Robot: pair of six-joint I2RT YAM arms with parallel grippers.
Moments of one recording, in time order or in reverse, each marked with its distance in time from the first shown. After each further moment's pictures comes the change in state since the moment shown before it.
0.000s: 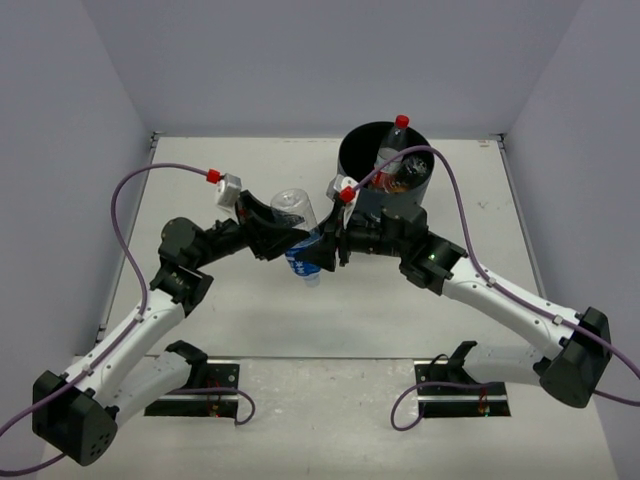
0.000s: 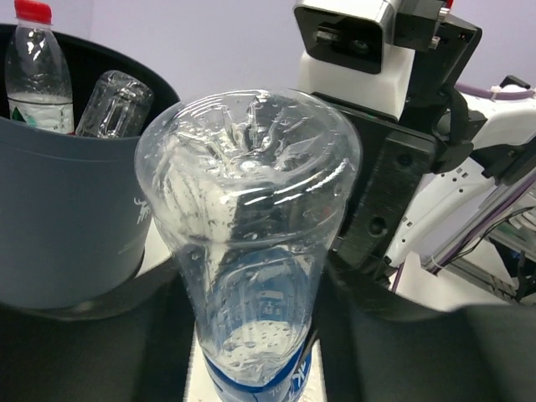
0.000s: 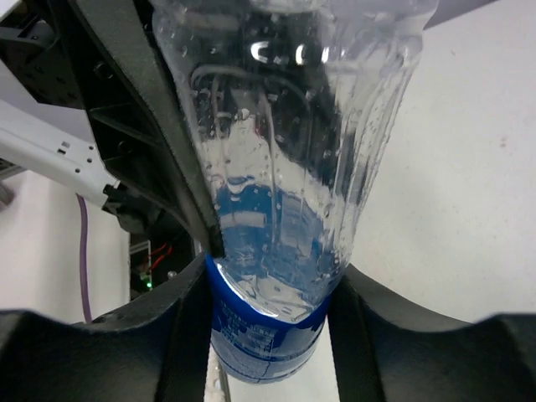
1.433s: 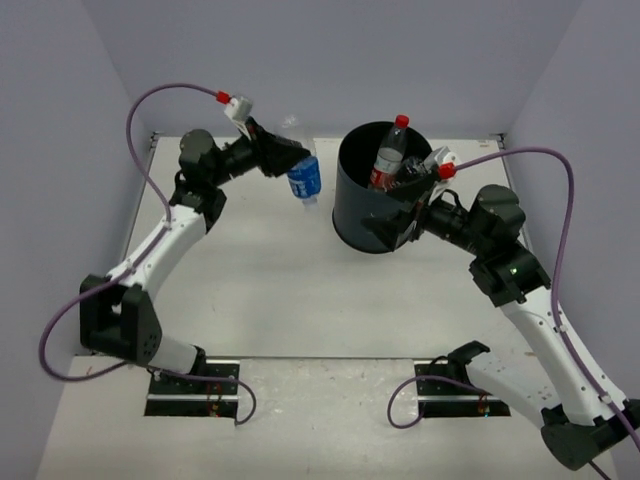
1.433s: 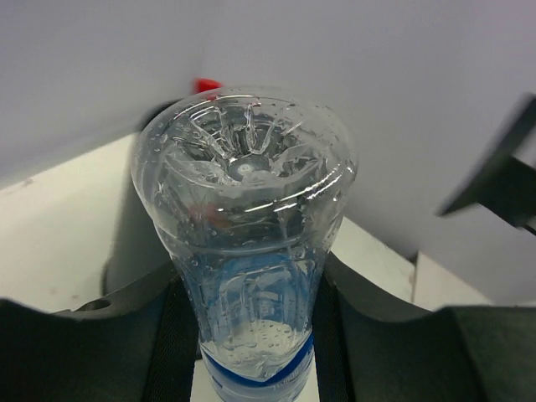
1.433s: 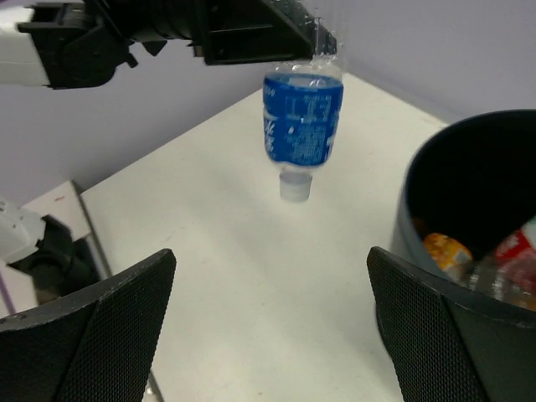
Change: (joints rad) left arm 0.230 0.612 0.554 -0.046 0.042 0.041; right arm -0.404 -0.320 0.055 -0.271 0.011 -0.031
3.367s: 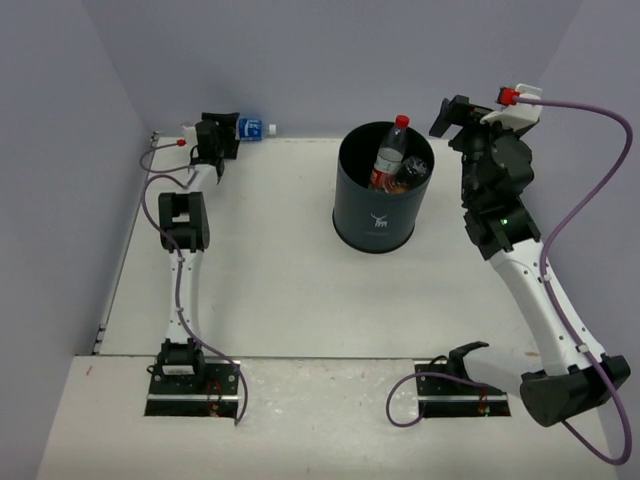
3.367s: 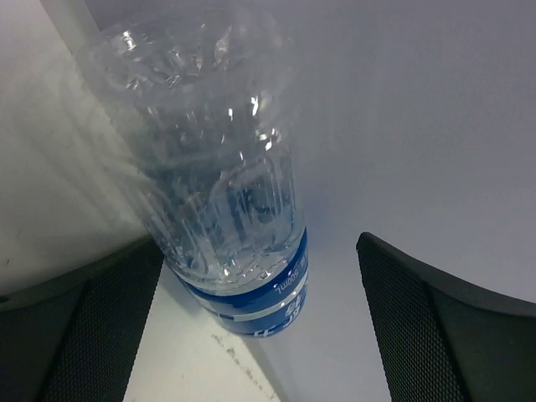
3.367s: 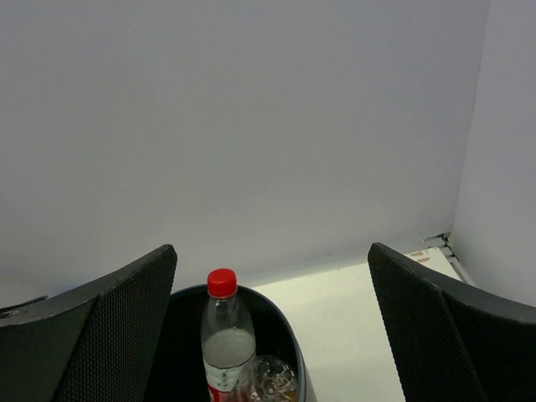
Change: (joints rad) left arm 0.268 1.267 1.074 -0.280 -0.747 -0.840; right arm -0.117 0.273 0.222 0.322 0.964 -0.043
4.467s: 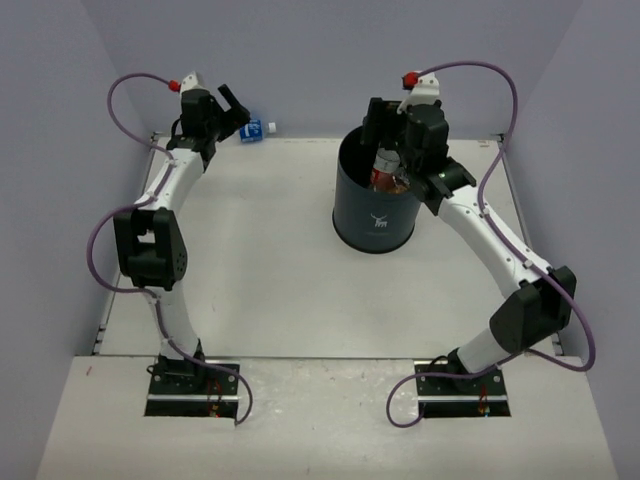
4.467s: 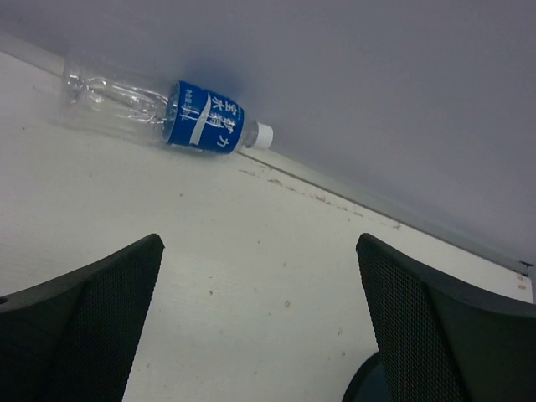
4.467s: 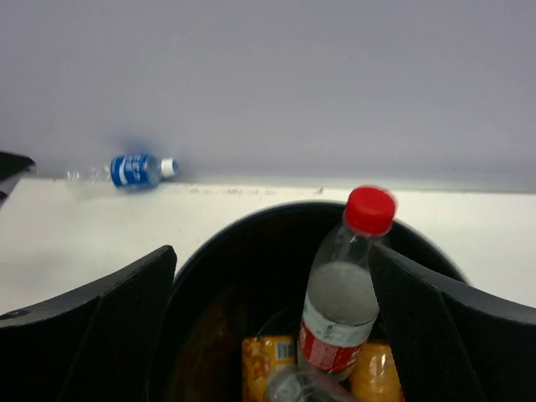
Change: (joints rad) left arm -0.103 -0.820 -0.567 -0.316 -0.035 0.828; right arm 0.127 0.401 0.207 -0.171 -0.196 0.098
